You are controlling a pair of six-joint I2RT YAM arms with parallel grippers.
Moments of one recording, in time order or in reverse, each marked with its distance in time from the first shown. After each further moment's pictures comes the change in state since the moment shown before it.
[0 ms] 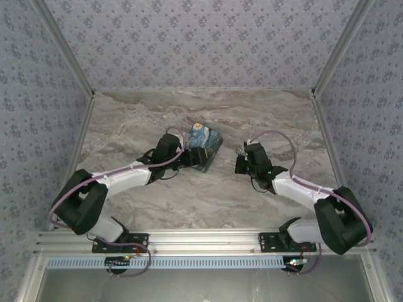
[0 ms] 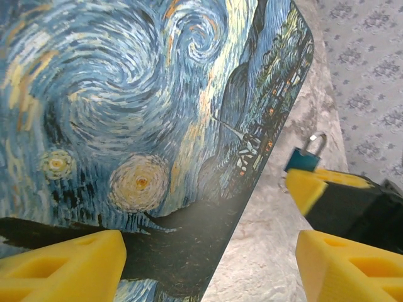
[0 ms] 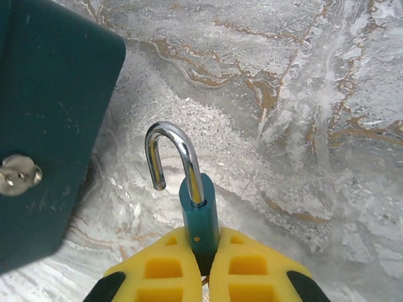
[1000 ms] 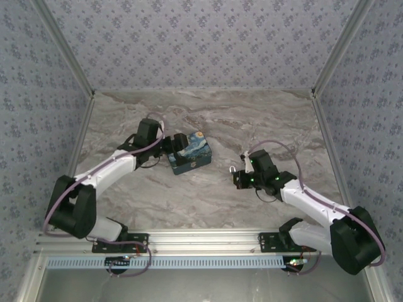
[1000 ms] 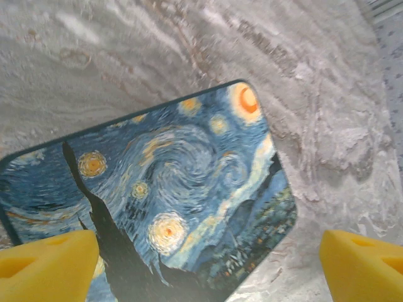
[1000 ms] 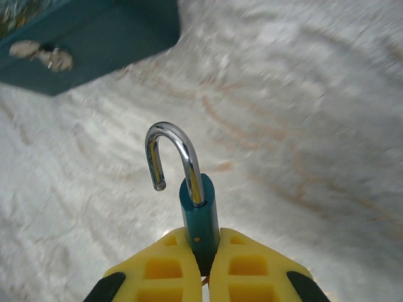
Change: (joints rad) left arm 0.228 -0.097 0.135 -0.317 0.025 0.192; right arm 0.028 -0.169 -0.029 -0.274 -0.359 -0.024
